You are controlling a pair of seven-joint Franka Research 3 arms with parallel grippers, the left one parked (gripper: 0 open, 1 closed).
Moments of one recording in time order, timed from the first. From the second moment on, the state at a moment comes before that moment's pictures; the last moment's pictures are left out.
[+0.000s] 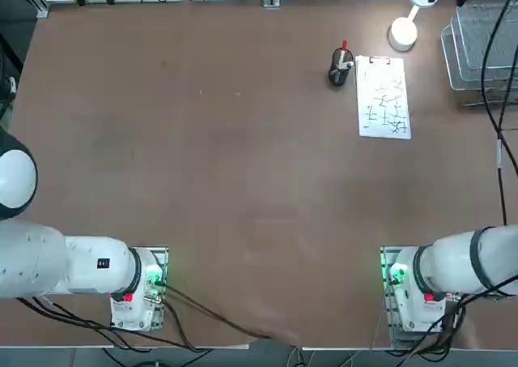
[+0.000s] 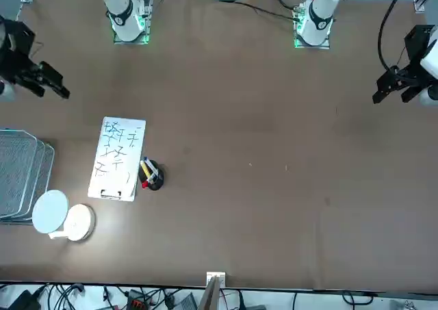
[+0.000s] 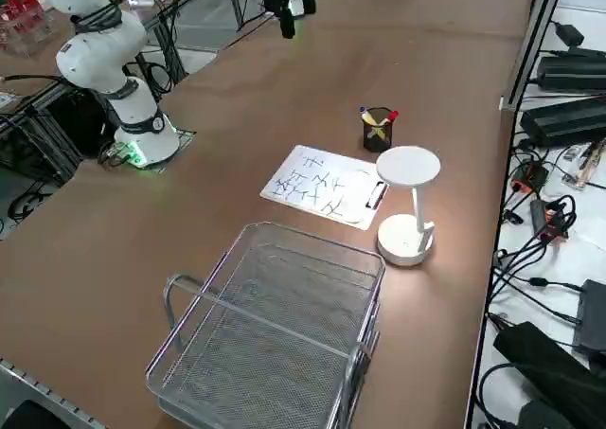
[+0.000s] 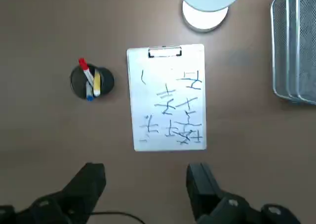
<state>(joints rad) 0.04 -0.01 -0.02 -1.67 0.07 1.68 0.18</state>
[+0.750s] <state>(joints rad) 0.09 0.13 0.07 -1.82 0.10 2.08 0.73</state>
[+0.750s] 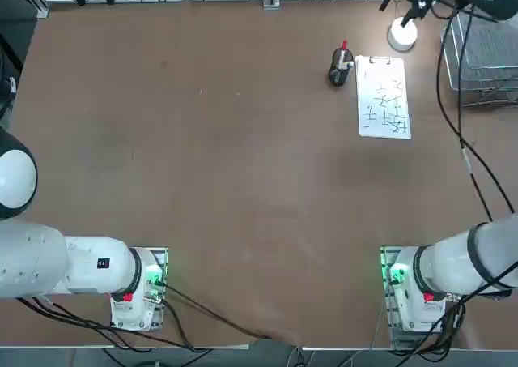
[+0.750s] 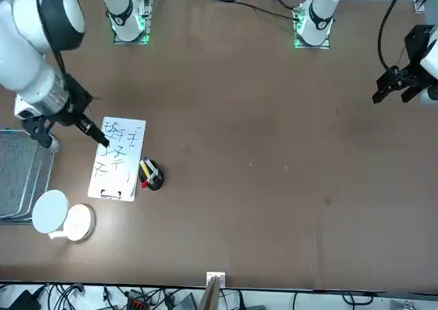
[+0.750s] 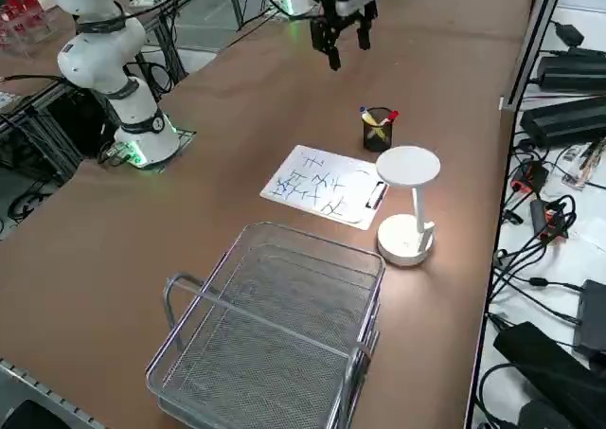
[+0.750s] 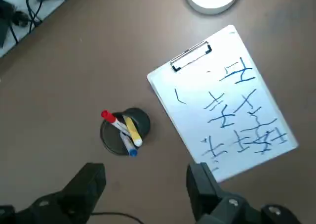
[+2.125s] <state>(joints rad) 0.09 0.17 0.16 -2.13 0.24 2.57 0.99</state>
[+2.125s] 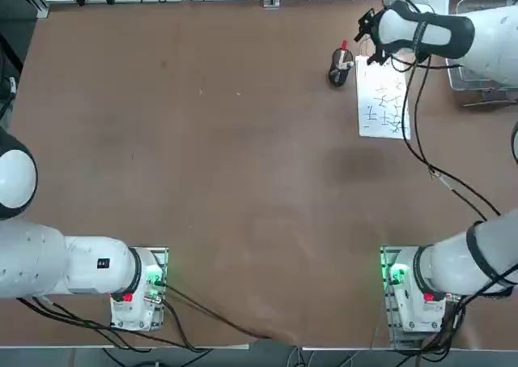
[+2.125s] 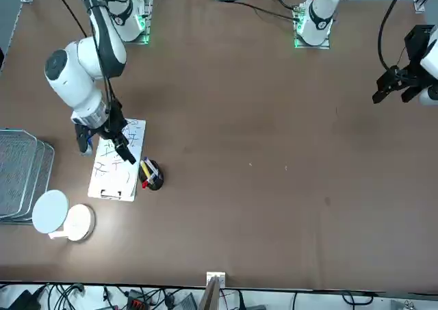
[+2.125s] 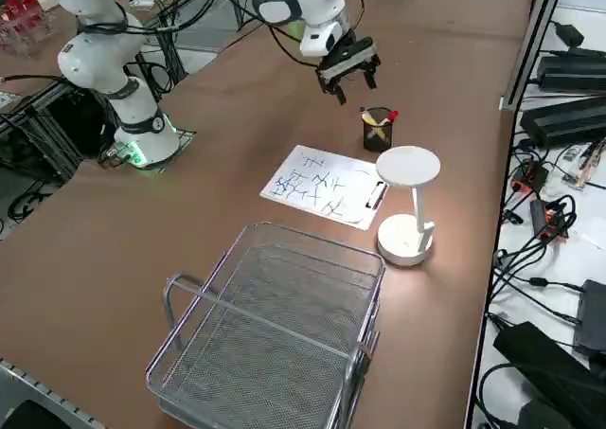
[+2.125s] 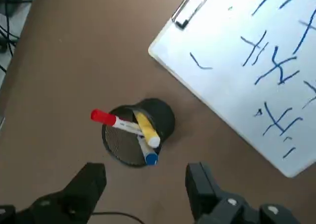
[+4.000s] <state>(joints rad) 0.10 0.30 0.19 -2.14 0.42 2.68 1.00</state>
